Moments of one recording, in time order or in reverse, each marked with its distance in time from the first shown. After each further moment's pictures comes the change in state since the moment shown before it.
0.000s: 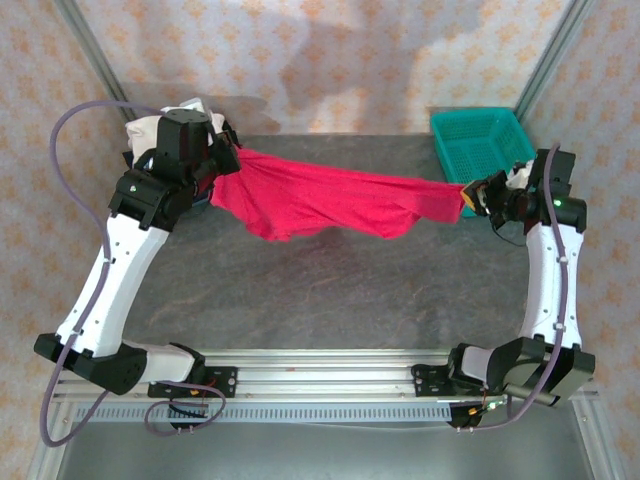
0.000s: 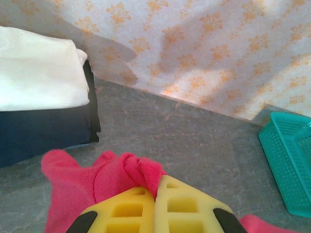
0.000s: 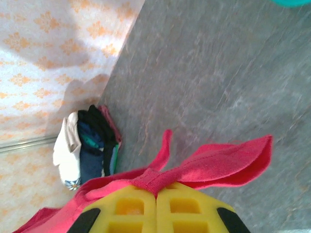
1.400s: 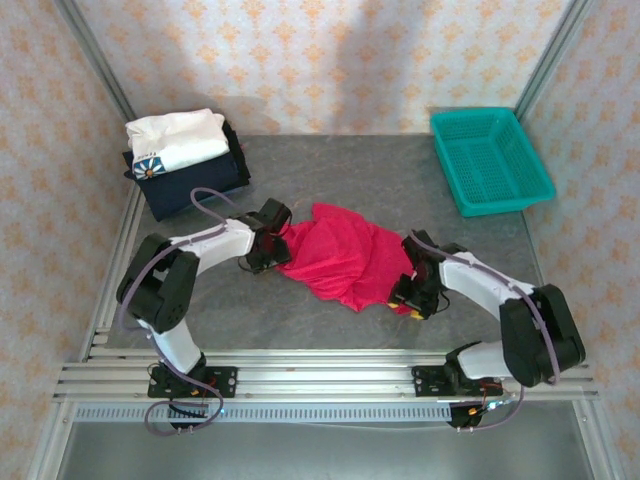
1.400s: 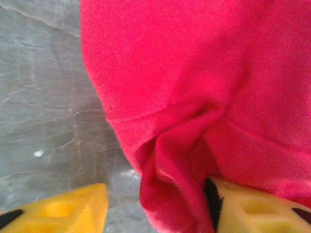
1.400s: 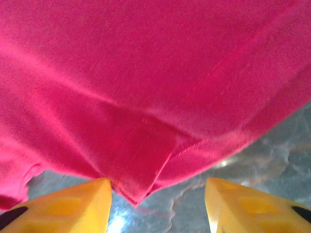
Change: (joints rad) left arm -0.111 0.428 -0.691 0.279 0.212 -0.286; right arm 0.668 0.140 -0.681 0.143 0.430 0.020
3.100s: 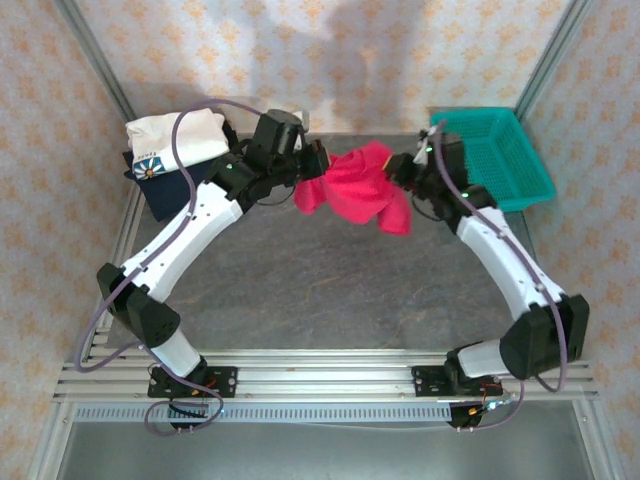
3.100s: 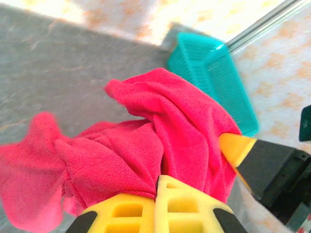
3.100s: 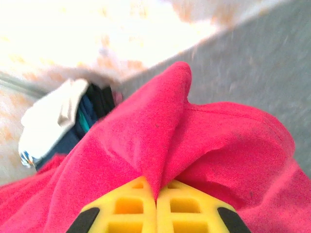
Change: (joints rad) left arm -0.136 -0.114 0.767 -0.055 0.071 0.106; right arm -0.105 -0.018 0.626 0.439 0.020 -0.103
